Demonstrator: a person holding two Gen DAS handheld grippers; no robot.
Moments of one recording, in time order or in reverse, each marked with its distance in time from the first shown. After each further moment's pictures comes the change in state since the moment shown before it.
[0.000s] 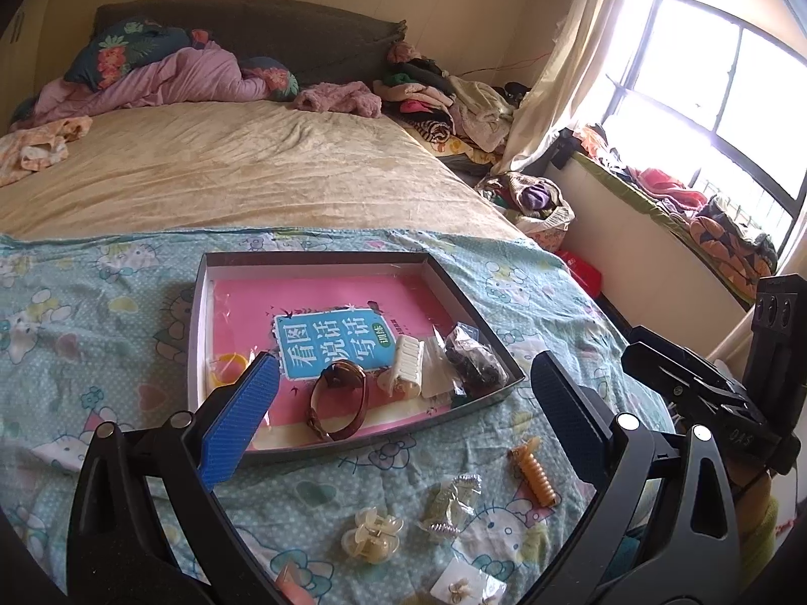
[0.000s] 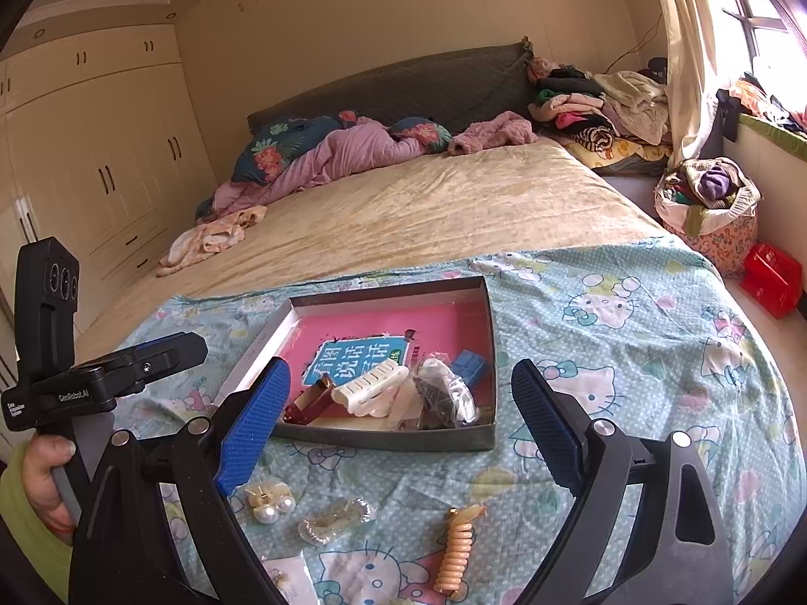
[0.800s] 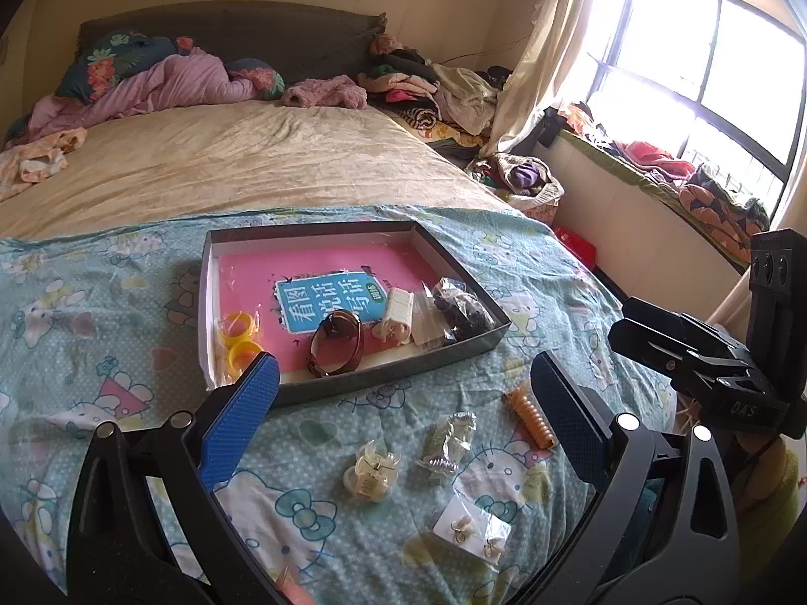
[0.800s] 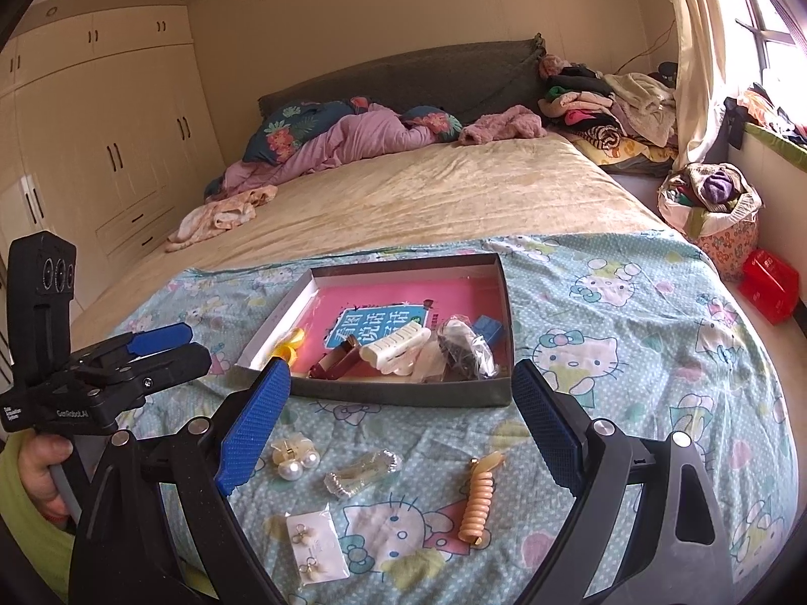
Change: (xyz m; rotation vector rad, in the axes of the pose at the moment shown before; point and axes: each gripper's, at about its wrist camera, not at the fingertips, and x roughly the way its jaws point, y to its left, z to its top) left arm -0.025 -0.008 -0.037 0.069 0.032 -0.004; right arm -0.022 0.027 -0.026 -0.039 0.046 -0.008
